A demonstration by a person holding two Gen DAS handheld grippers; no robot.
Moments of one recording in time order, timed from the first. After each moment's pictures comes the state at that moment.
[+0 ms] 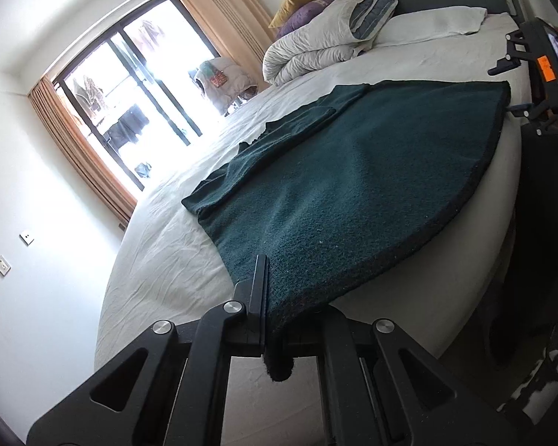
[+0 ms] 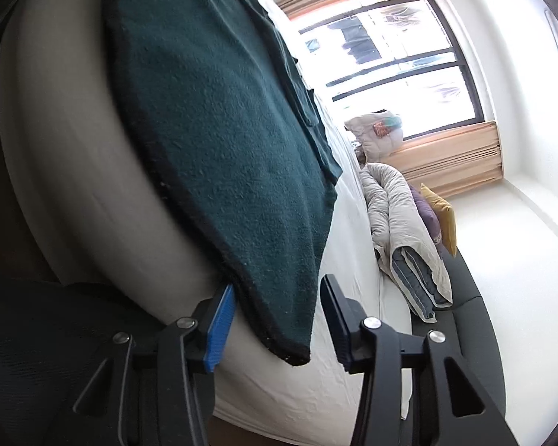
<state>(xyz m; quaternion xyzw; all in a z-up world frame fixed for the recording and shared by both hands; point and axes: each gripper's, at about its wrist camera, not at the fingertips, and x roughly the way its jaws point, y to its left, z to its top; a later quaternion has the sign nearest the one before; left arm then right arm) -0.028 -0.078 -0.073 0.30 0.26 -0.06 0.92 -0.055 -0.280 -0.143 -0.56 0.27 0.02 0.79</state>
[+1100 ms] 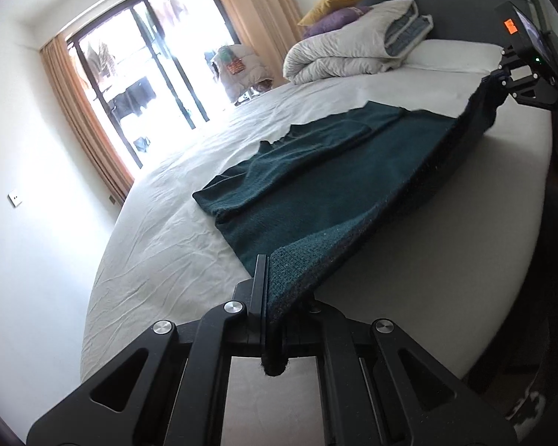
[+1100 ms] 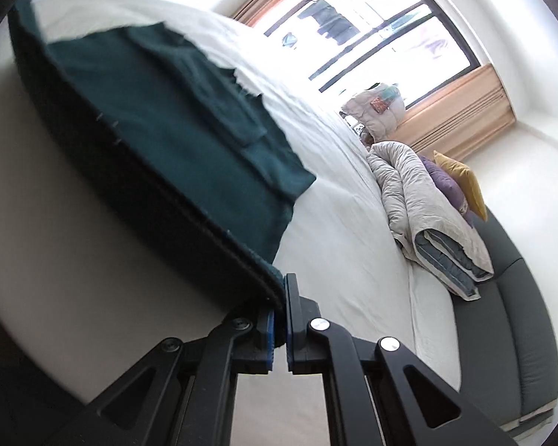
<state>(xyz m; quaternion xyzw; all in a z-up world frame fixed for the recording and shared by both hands) 0.018 -0.036 -0.034 0.21 0.28 -0.06 0.93 0.058 -0.312 -0.036 -0.42 0.31 0.06 0.85</state>
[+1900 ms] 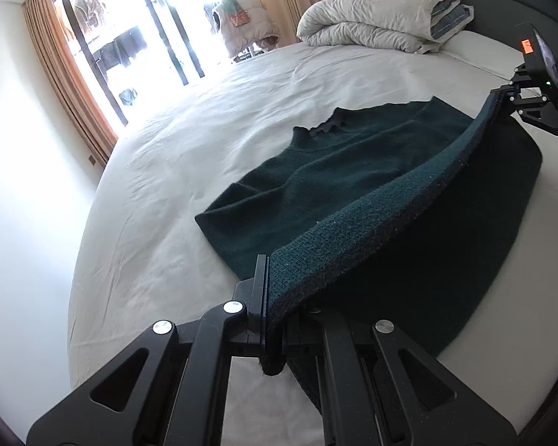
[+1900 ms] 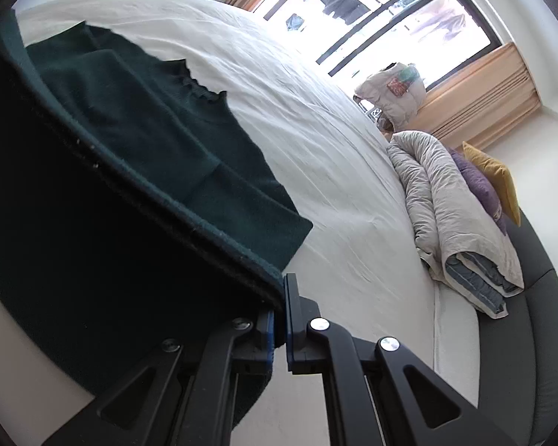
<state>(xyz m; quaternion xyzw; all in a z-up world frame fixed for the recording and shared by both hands) 0.258 0.023 -0.013 0.17 0.38 -0.06 0.91 0.271 -0.287 -0.044 -0.40 0.36 0.07 0.84</state>
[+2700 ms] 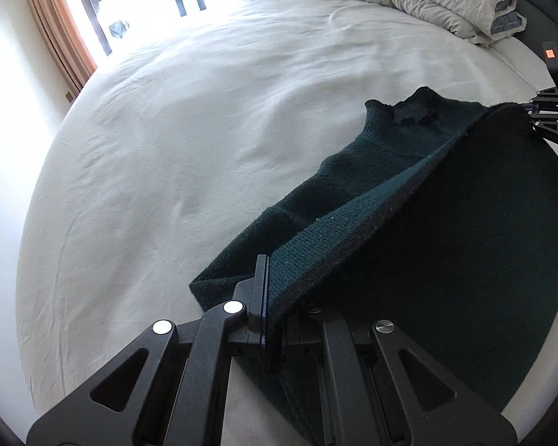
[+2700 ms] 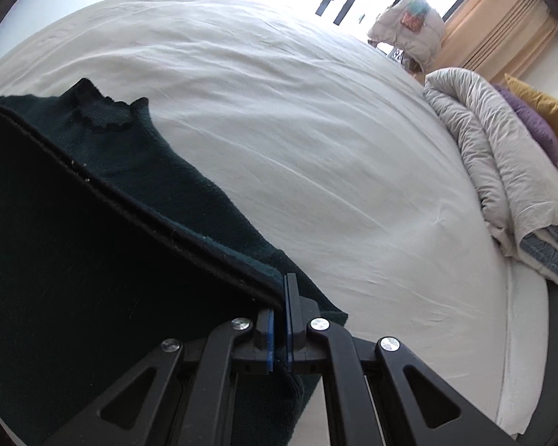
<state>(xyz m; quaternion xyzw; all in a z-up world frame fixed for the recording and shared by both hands) 0.454 0.072 -0.085 0.10 0.50 -0.06 0.86 0.448 -0.282 -0.082 -0.27 0.47 0.10 0.83</state>
